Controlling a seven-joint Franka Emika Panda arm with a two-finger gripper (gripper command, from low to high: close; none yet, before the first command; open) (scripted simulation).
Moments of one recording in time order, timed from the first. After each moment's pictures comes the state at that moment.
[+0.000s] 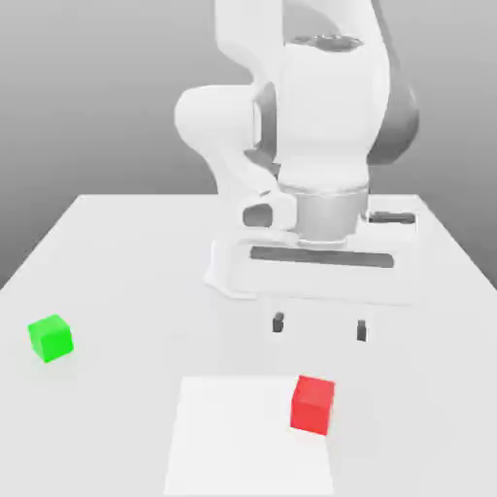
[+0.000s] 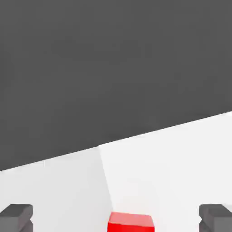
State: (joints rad) arm 0.01 -0.05 0.20 -2.71 0.01 2.73 1.27
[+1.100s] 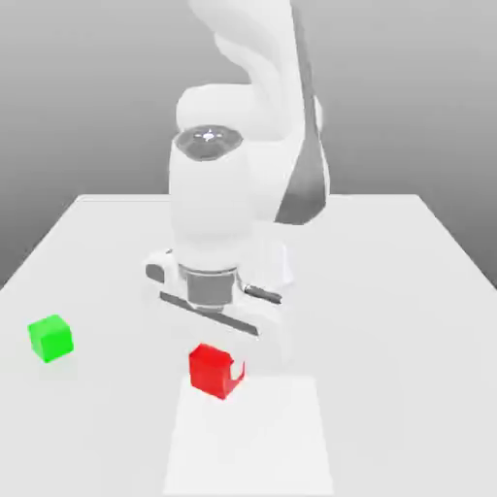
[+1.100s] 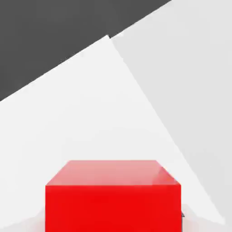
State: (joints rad) arm -0.25 -0.01 0.02 -2.75 -0.01 2.74 1.22
